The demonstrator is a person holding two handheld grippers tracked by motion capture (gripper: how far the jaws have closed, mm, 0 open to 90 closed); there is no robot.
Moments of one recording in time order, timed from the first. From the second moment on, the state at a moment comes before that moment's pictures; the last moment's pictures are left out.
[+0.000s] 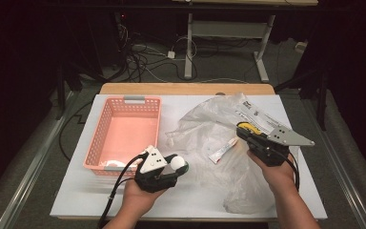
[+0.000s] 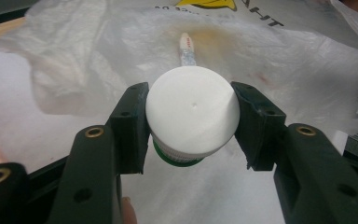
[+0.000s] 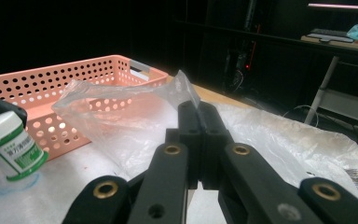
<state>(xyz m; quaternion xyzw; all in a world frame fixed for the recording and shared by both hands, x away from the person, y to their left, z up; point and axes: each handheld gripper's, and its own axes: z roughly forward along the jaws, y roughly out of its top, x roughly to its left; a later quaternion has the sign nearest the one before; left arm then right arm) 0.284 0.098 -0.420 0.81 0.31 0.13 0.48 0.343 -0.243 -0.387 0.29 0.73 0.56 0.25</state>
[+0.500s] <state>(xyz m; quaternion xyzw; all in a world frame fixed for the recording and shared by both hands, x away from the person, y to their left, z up) 0.311 0.041 -0.424 0.82 0.28 0.11 0.49 0.343 -0.241 -0.387 0.29 0.73 0.56 0.25</state>
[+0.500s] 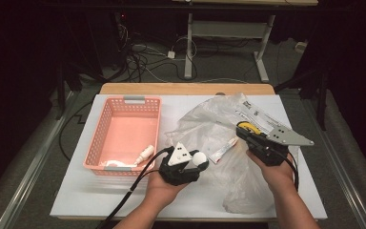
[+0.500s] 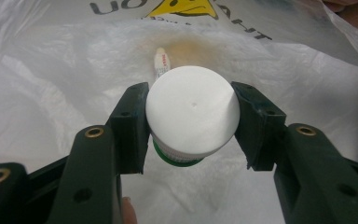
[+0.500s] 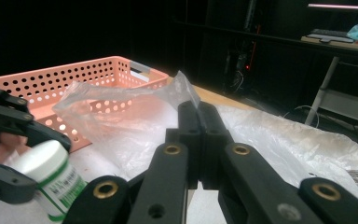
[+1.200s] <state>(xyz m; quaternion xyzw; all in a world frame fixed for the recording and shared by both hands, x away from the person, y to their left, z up) 0.350 -0.029 -0.446 0.83 0.27 0.12 0.48 0.345 -0.242 -0.386 0.29 0.73 0.57 0.25</state>
